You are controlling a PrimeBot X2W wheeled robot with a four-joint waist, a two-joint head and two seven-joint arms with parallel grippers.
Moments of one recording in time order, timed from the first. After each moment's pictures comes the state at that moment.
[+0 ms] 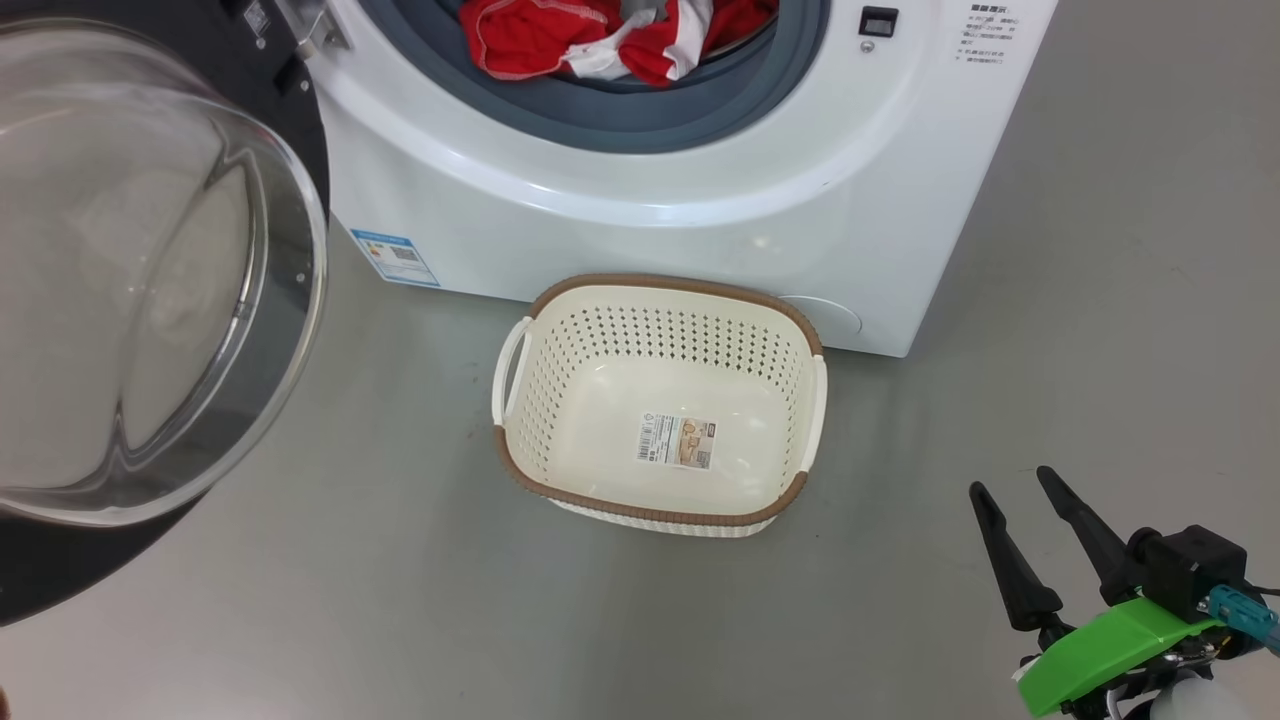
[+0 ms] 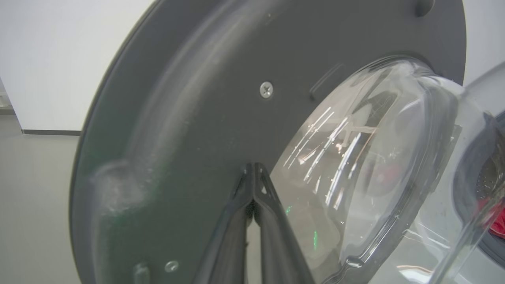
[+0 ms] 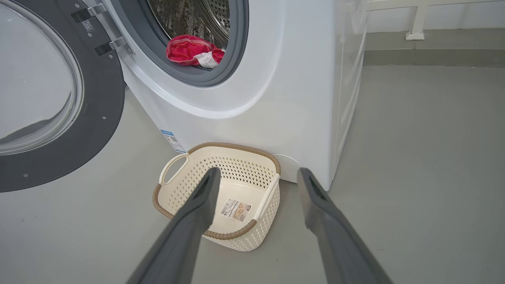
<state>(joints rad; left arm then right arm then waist) -0.47 0.11 0.68 0.52 -0.14 -0.06 -0.26 -0.09 -0.25 0.17 0.33 0.49 0.12 -0.25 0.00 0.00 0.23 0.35</state>
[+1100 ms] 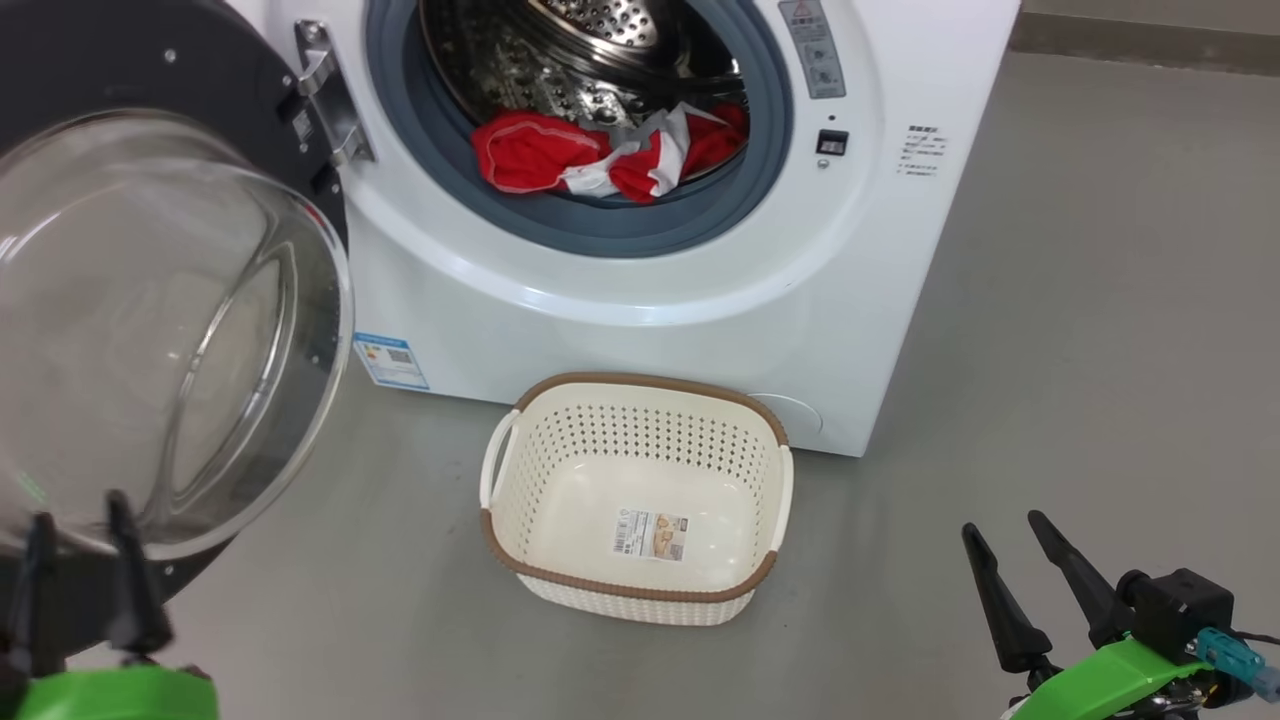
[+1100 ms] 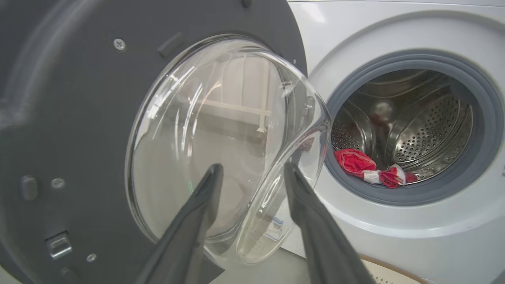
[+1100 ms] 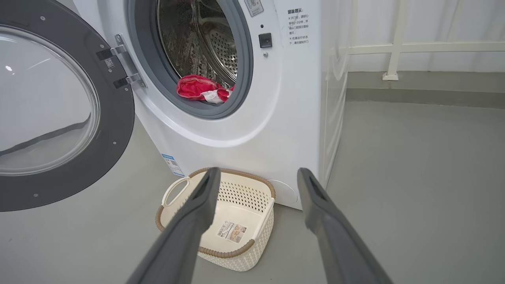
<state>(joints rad) -0.18 0.03 0.41 0.30 -0.17 -0.12 -0.26 -0.03 -0.21 0.14 0.33 0.48 0.12 -0.25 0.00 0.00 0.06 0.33</state>
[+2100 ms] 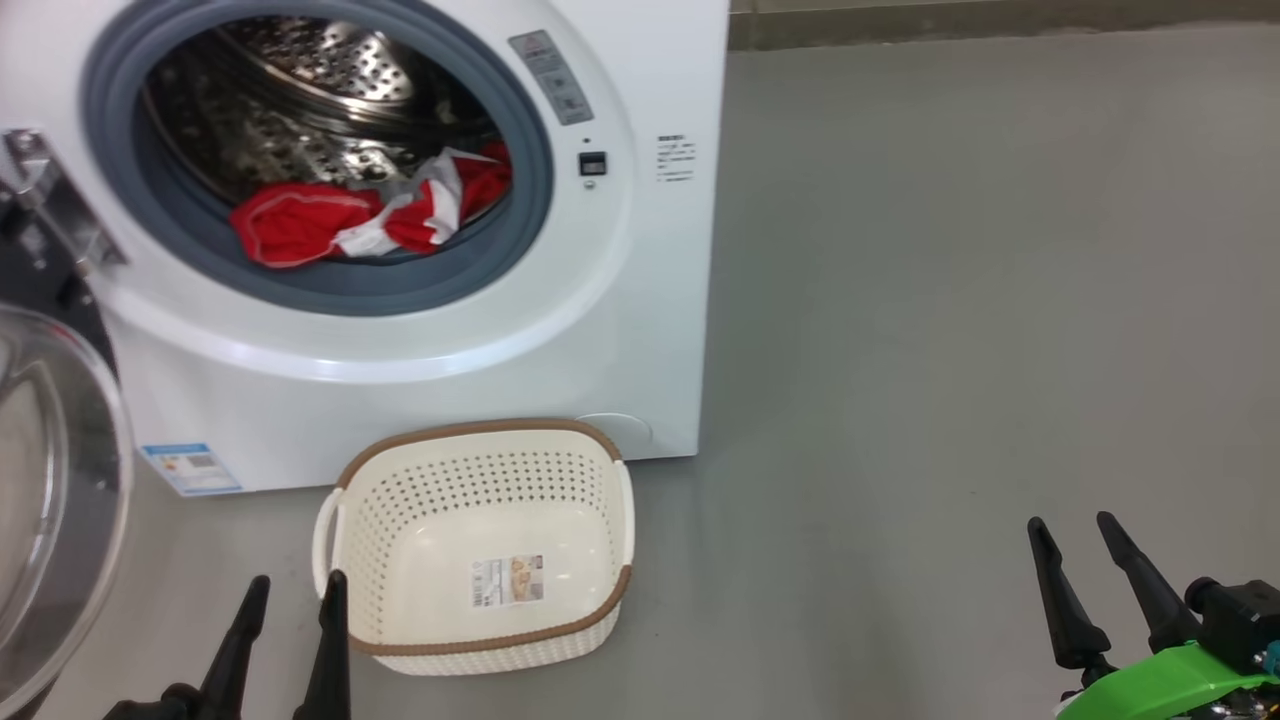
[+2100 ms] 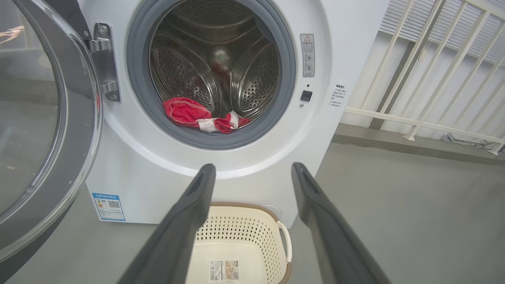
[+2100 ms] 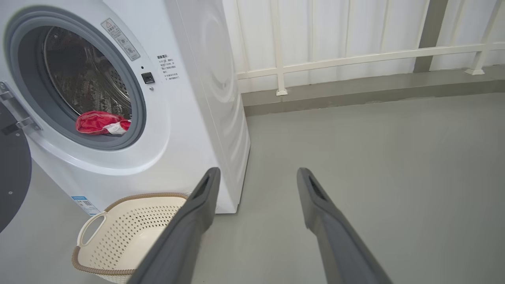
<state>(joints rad) 0.04 0.10 0.04 0.17 -0.36 -0.13 -0.26 0.02 -0.19 0.02 0.30 0.46 0.12 -0.25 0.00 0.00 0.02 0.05</state>
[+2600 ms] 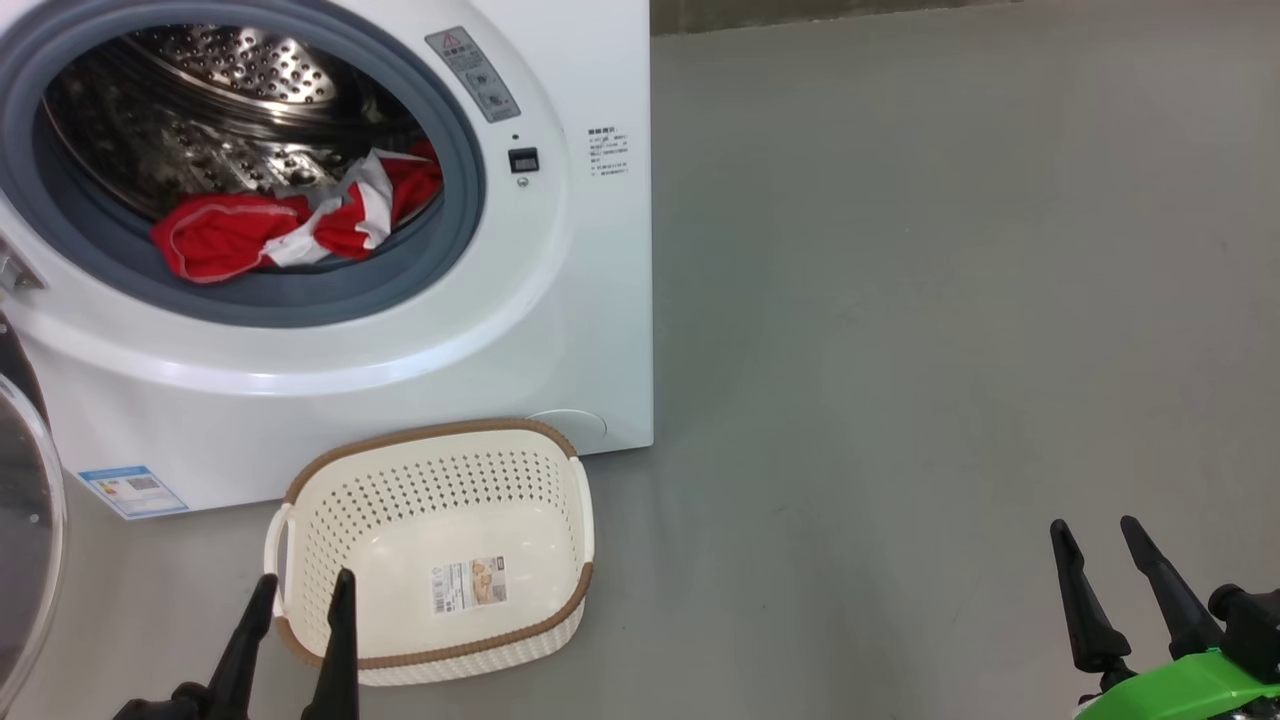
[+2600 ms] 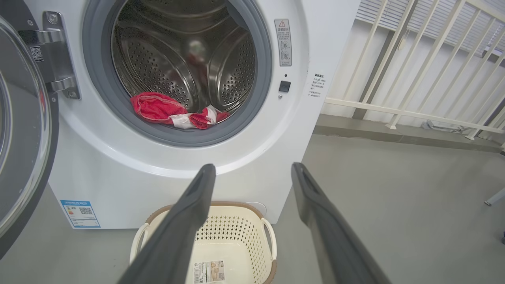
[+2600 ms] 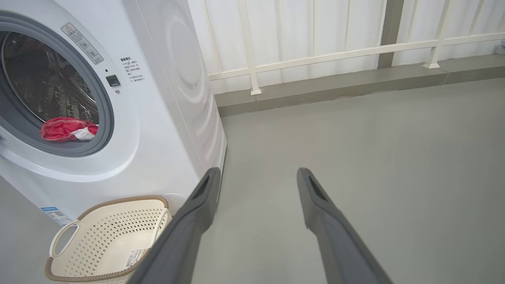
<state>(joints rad) 0.04 0.08 0.03 0.16 -0.33 -0.13 -0.26 0.04 -0.19 -0.02 0.29 0.46 0.12 -0.25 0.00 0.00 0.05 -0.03</state>
